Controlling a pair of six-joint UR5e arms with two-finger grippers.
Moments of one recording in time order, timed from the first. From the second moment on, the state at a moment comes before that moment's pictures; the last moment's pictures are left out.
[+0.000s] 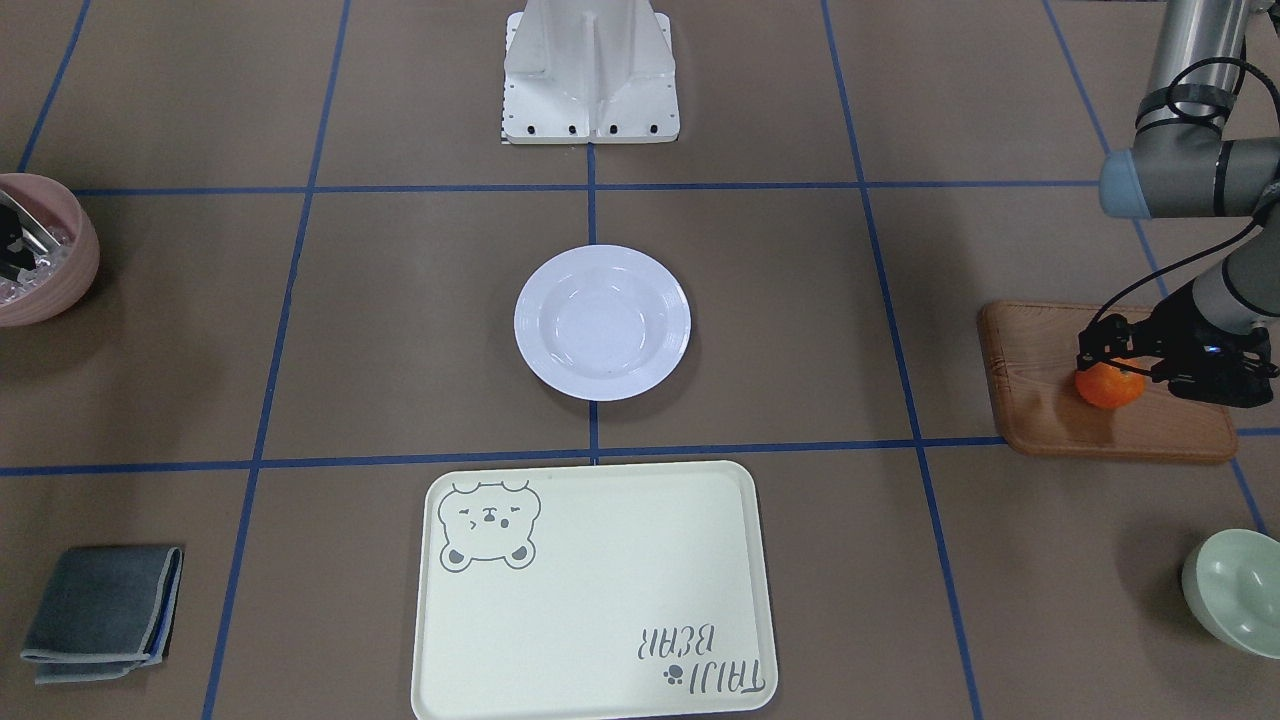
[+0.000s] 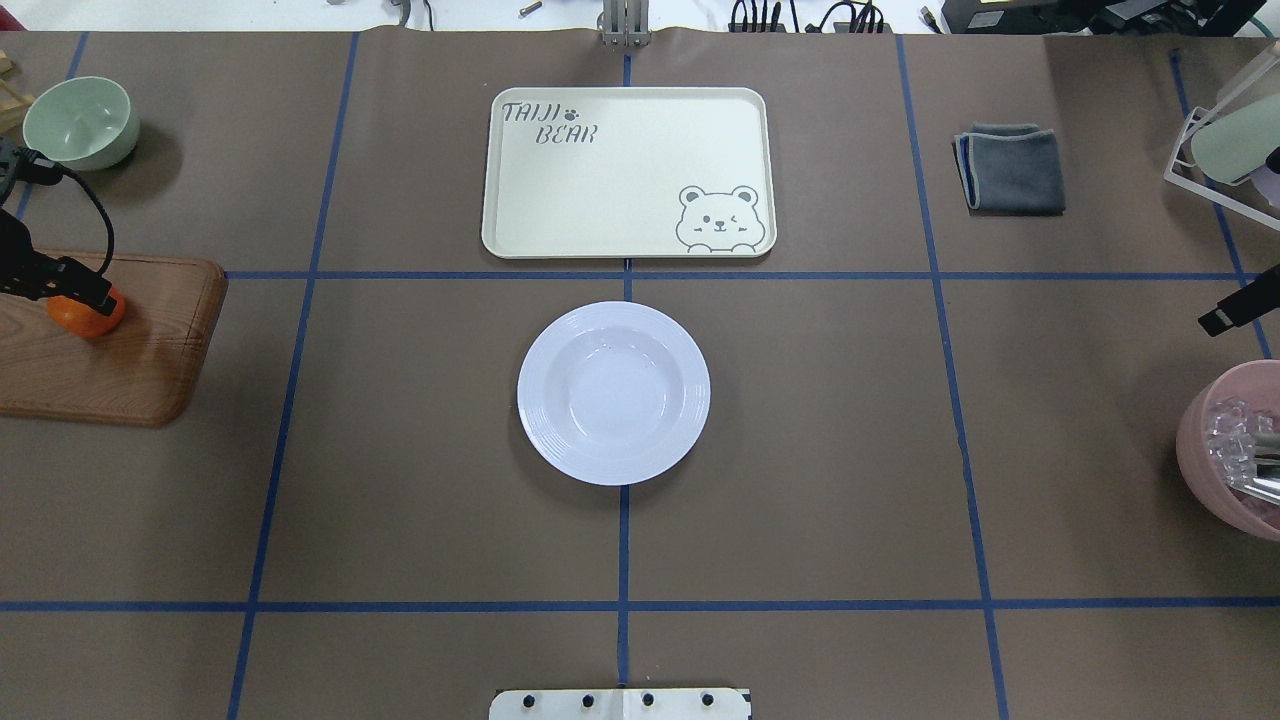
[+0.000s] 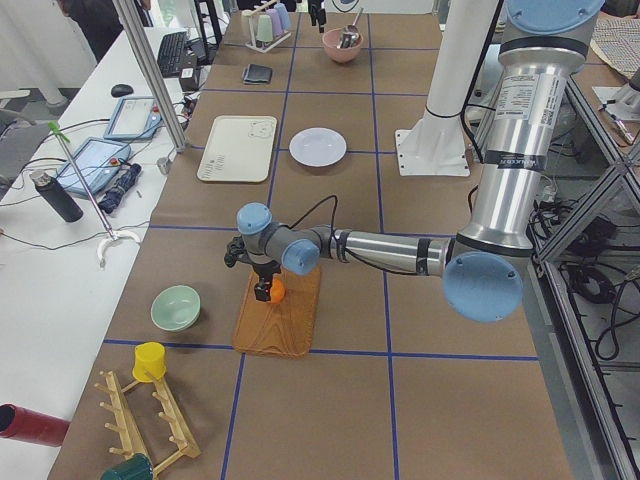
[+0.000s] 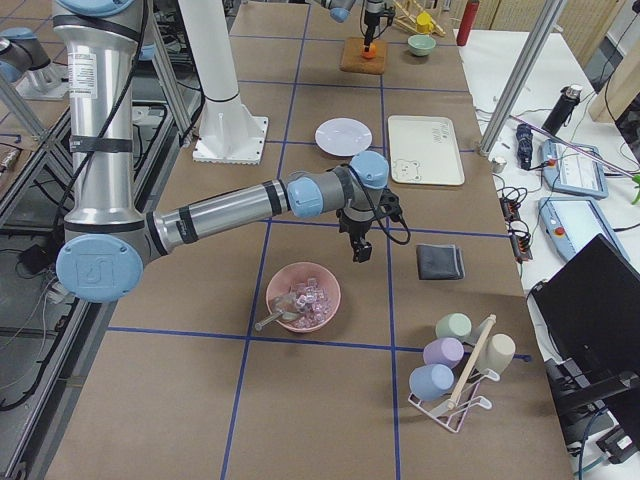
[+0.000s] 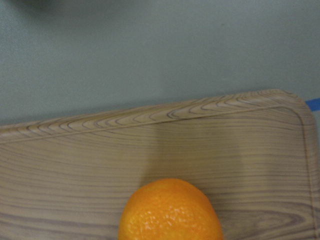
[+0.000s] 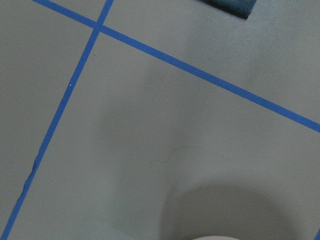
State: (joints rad) left arm -1.12 -1.72 -1.43 -1.97 -2.26 -0.38; right arm 1.25 -1.60 1.91 -1.60 2.38 -0.02
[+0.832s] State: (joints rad) left arm -1.11 -1.73 -1.40 -2.01 -2.26 -0.41; right arm 1.24 -1.59 1.90 -1.60 2.38 -0.01
